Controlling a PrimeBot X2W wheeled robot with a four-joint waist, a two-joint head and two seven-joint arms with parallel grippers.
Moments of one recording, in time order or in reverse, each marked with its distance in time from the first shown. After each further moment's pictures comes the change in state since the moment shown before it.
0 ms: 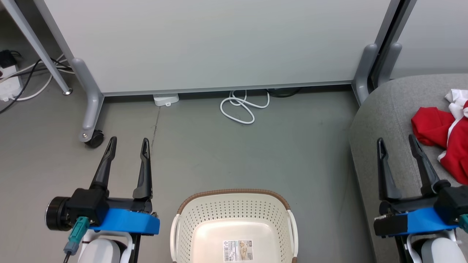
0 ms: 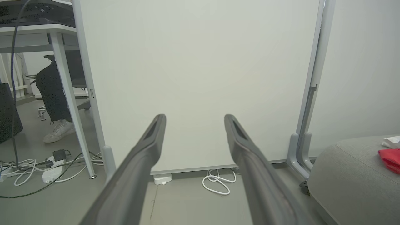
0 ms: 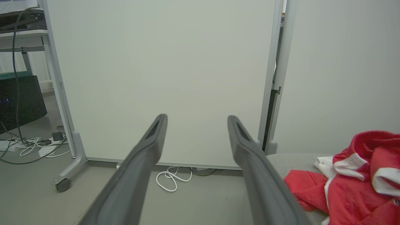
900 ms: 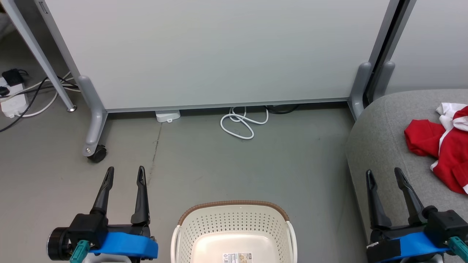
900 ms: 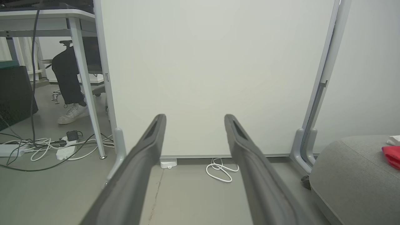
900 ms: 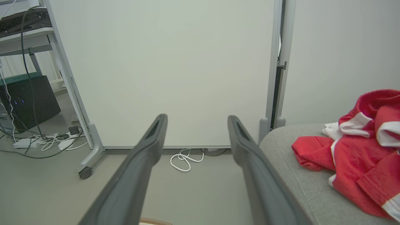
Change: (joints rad) left arm 0.116 -0.061 0.085 0.014 0.042 -0.038 0.000; right arm 0.111 0.011 0.036 0.041 0.077 0.000 0.000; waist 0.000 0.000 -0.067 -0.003
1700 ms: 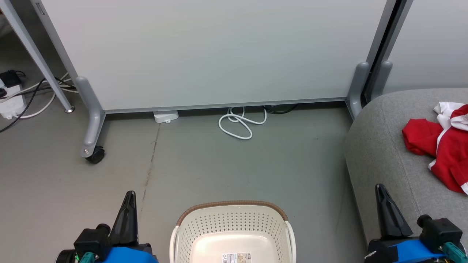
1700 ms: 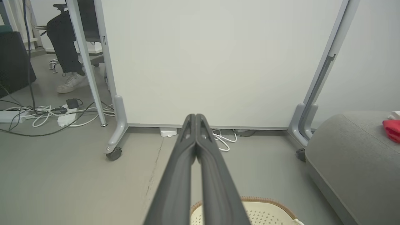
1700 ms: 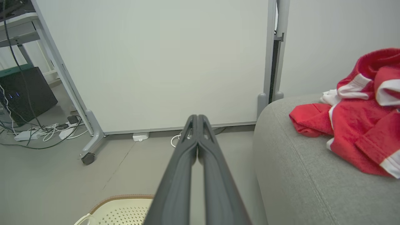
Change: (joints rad) left arm 0.049 -0.022 0.022 0.090 0.005 -0.013 0.014; right arm 0.016 0.005 0.000 0.083 0.029 0.000 0.008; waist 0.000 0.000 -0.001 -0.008
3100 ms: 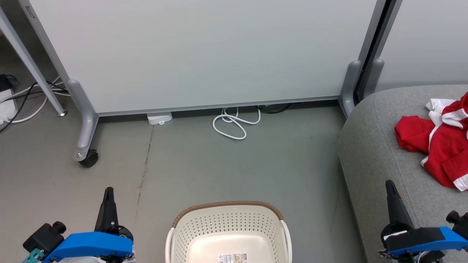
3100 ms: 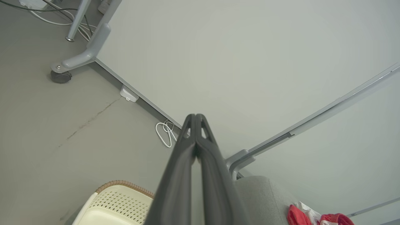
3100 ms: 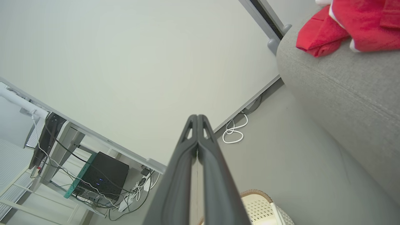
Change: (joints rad) left arm -0.045 -0.006 0.077 -0.006 -0.716 -0.019 0.178; right arm -0.042 0.000 -0.026 0.018 0.714 0.000 0.182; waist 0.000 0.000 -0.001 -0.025
